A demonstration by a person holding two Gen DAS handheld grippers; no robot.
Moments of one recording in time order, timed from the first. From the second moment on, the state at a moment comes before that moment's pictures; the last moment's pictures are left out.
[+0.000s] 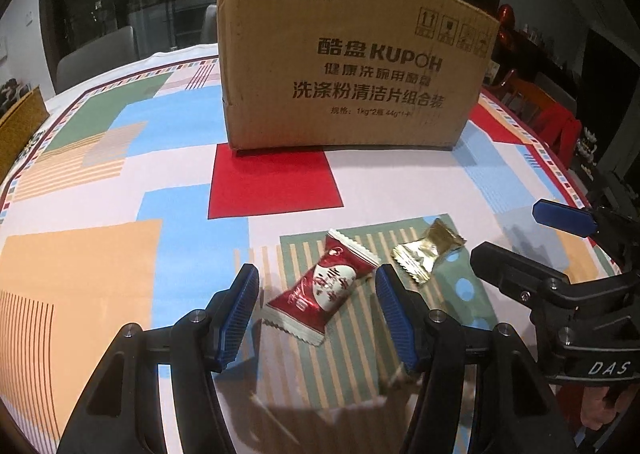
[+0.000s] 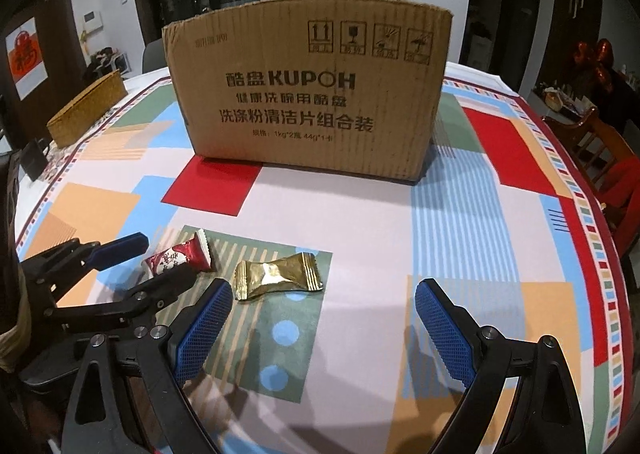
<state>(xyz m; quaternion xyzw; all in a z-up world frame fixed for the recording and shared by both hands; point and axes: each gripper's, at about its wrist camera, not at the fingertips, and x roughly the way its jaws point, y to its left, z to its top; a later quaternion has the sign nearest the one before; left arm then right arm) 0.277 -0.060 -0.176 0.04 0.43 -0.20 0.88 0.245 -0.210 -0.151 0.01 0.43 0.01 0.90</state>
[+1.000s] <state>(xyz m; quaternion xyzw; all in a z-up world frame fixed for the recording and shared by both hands) 0.293 -0.051 -0.185 0.07 0.43 -0.17 0.88 0.274 -0.186 -0.182 -0.01 0.47 0.03 0.88</state>
